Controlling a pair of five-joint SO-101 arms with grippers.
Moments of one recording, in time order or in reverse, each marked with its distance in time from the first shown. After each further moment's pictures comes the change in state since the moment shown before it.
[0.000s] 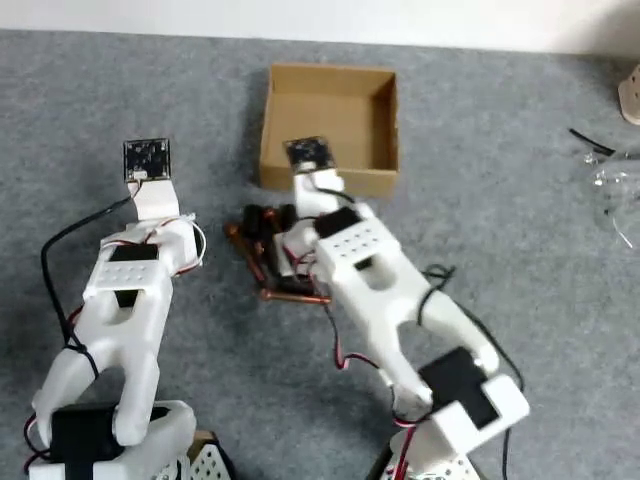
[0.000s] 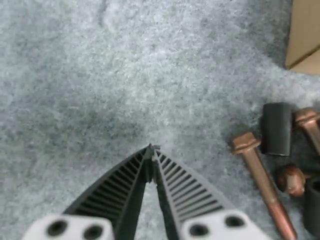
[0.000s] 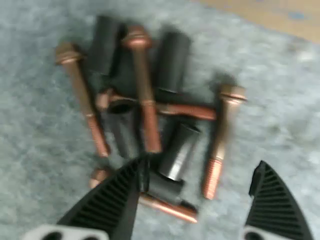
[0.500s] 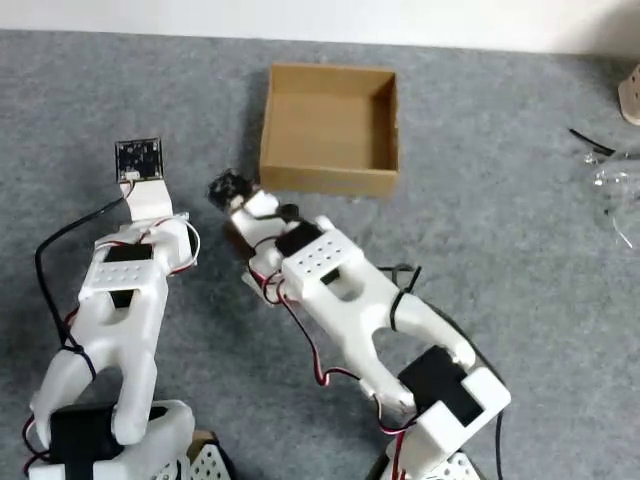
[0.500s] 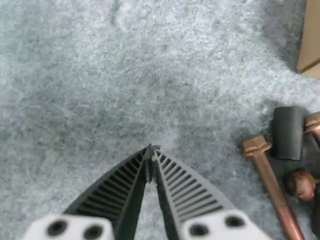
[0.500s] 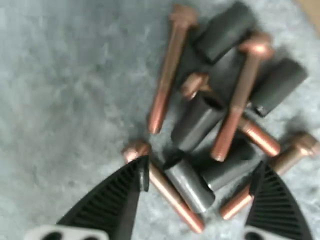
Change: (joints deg) left arm -1.5 0.0 0.0 0.0 0.0; right arm -6.5 1.3 1.6 0.0 25.7
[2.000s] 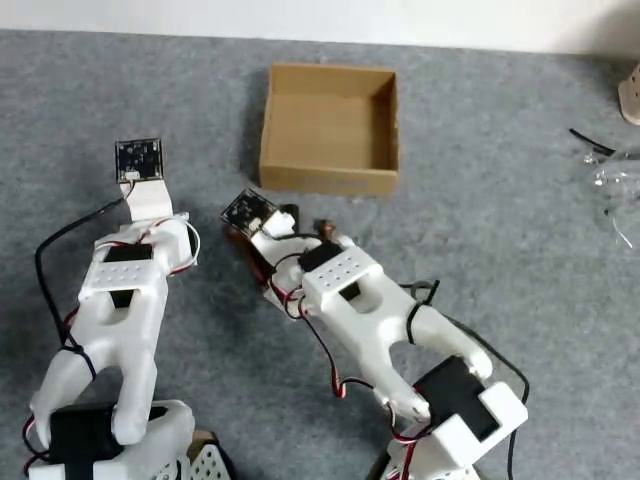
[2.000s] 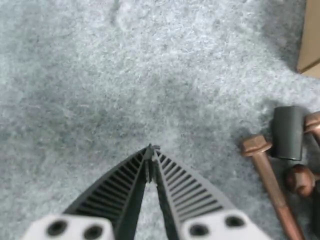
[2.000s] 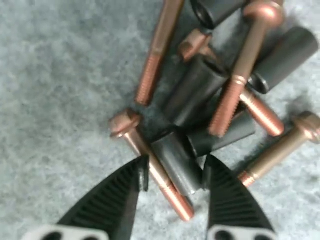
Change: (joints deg) left arm 0.0 0.0 0.0 0.0 0.0; right arm 2.5 -0.9 12.2 -7.5 4.8
